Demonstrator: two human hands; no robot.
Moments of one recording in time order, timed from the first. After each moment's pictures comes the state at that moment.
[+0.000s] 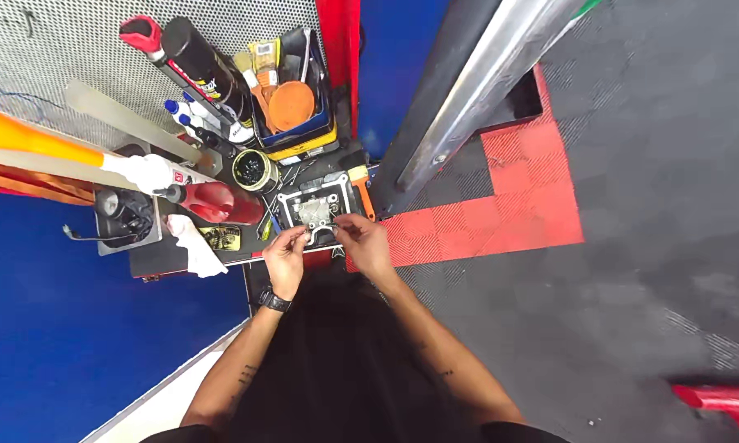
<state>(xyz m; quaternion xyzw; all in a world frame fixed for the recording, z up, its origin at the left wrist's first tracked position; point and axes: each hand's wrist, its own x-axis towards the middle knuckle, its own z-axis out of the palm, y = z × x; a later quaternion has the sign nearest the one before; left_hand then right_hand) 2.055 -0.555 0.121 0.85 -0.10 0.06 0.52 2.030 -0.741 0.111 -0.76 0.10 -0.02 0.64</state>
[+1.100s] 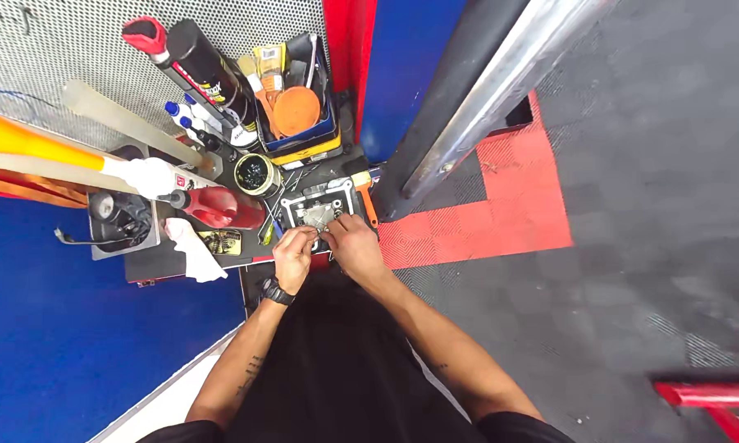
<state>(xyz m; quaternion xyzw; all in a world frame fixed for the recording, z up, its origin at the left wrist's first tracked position) 2.078 -0.550 0.099 0.86 -0.25 0.12 0.42 2.052 -0.719 0.118 -0.94 -0.05 -0.08 0.32</state>
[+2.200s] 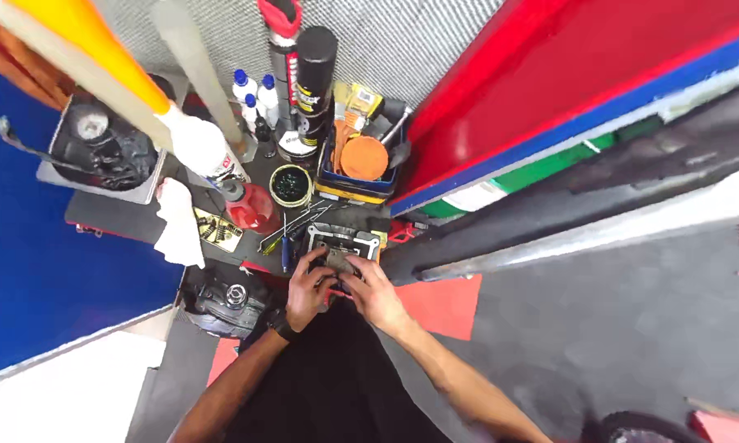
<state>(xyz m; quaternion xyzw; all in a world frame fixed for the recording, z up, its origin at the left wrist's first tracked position) 2.066 -0.565 0.083 0.82 -0.08 0.11 0.55 2.087 -0.759 0.128 -0.90 -0.31 -0.02 0.31</state>
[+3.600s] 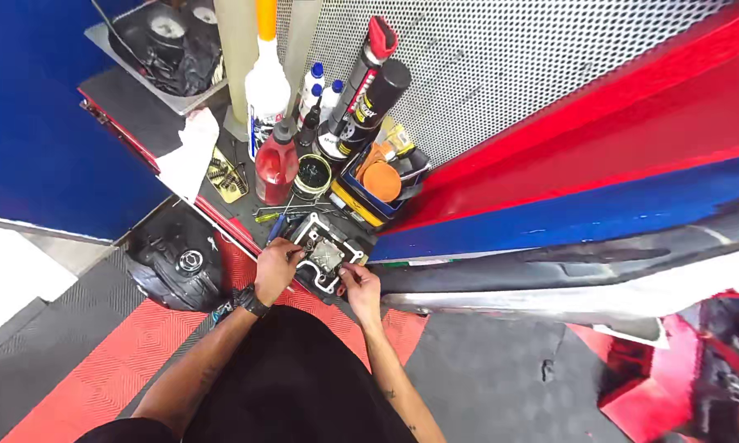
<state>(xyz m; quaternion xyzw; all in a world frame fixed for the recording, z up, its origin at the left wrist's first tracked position) 2.049 -0.573 0.103 0.85 0.22 0.00 0.48 2.109 -0.793 0.108 -0.89 -0.06 0.14 0.43</state>
